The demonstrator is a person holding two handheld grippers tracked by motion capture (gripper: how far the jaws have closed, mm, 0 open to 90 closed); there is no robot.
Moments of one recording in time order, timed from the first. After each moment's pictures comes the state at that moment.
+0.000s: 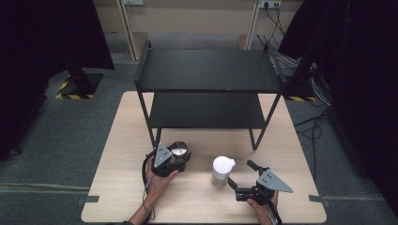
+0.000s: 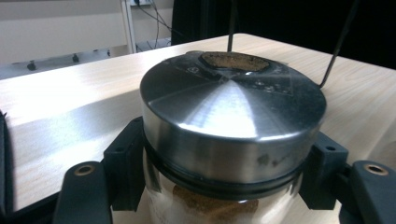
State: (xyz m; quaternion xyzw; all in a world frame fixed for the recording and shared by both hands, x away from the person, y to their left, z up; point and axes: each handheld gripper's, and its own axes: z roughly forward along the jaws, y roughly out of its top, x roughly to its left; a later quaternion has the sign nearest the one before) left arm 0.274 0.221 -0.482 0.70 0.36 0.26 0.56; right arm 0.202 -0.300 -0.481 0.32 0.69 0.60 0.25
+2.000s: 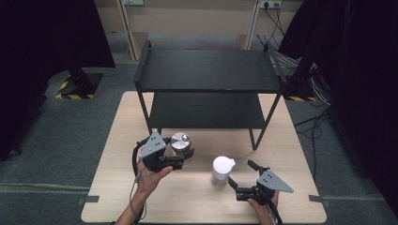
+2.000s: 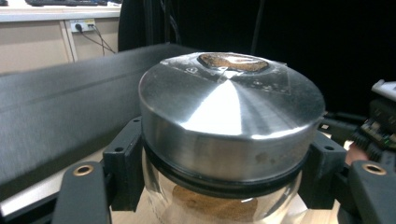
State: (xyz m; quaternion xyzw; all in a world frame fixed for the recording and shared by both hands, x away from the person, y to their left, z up) left arm 0.268 0.249 -0.360 0.72 0.28 0.18 0.60; right arm 0.202 -0.300 -0.481 0.33 0.69 0.60 0.25
